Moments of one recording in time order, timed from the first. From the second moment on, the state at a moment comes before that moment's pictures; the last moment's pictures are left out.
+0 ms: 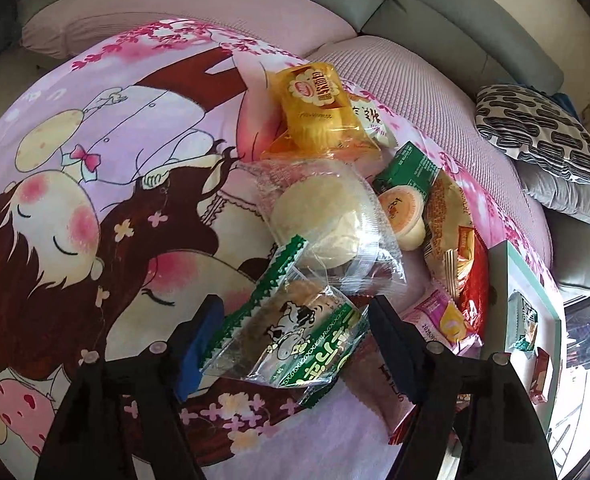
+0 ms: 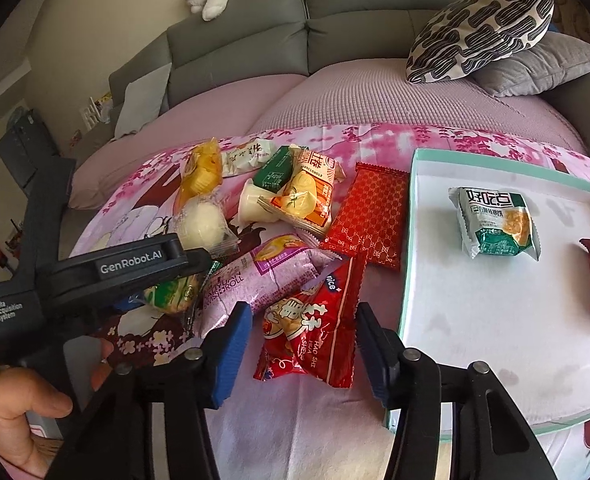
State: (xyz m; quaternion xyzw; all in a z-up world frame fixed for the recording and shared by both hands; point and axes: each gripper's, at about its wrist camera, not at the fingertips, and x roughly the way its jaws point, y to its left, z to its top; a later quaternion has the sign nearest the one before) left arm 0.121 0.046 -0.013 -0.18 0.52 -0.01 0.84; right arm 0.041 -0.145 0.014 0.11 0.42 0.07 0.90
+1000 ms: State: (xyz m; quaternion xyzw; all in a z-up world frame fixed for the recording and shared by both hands) left arm 0.110 0.052 -0.013 -0.17 0.52 0.00 0.84; right arm 0.045 -0.142 0.003 0.09 0.42 0.07 0.90
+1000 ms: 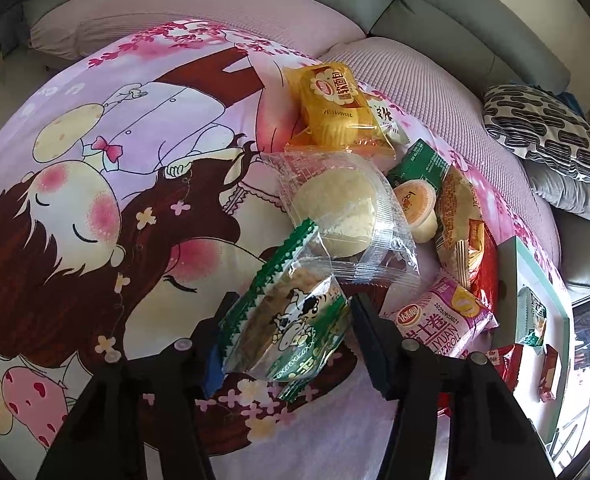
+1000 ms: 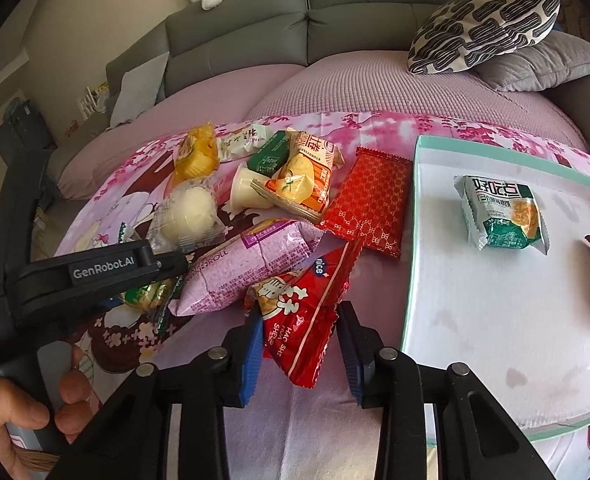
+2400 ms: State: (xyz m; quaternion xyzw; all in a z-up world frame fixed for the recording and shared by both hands) left arm 0.080 -0.044 0.060 -0.10 0.44 -0.13 0.88; right arm 0.004 -0.268 0.045 0.17 0.36 -0.10 0.91
